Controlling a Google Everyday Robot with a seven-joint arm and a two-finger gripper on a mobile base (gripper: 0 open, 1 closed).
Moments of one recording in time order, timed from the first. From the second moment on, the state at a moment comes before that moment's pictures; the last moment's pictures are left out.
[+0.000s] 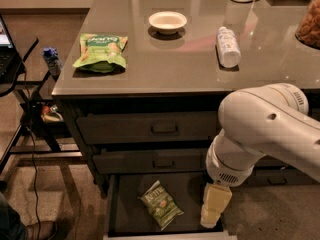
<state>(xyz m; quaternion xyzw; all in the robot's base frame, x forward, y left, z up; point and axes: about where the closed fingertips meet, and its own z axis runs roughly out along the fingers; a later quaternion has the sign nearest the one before) 0.368 -0.128 0.729 -0.60 0.80 0.05 0.06</state>
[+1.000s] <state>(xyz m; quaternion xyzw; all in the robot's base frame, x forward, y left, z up) 0.404 -0.133 0.633 -0.54 0.84 0.06 0.02</state>
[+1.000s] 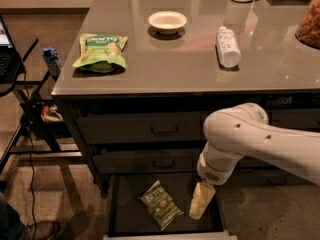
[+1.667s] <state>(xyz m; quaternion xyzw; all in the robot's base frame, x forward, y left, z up) 0.418 -0.140 0.586 -0.50 0.86 0.06 -0.02</state>
